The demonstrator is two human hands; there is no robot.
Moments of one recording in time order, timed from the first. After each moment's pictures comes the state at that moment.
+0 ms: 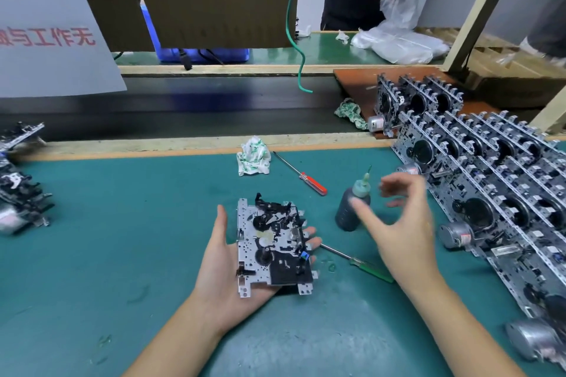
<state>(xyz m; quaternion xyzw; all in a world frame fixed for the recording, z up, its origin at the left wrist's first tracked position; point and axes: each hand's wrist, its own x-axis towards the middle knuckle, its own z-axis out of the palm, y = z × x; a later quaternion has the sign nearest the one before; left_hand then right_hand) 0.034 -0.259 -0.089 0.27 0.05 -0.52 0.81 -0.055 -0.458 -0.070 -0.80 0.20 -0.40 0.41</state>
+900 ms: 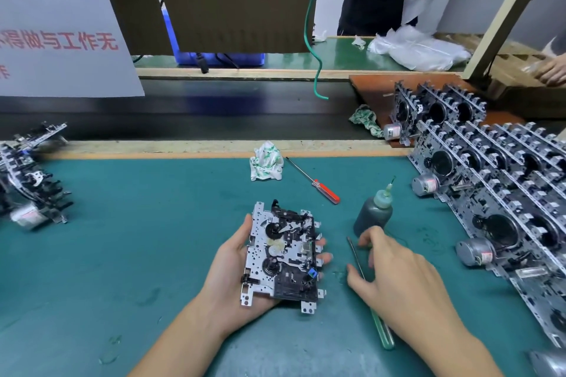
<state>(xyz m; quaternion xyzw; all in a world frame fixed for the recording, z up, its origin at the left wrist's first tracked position) 0.041 -0.257 -0.085 0.31 0.03 -0.53 0.79 -0.074 -0.431 -0.064 -0.97 0.21 -0.04 0.09</state>
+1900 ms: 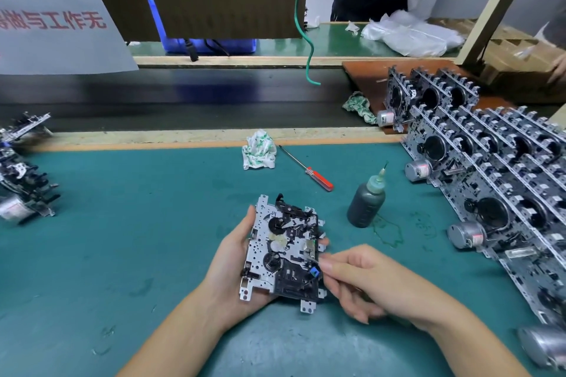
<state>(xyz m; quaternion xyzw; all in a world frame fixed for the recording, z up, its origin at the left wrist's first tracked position) 0.034 -0.262 -0.085 0.36 0.04 -0.54 0.76 -0.072 -0.428 -0.054 -0.73 0.09 0.21 0.64</state>
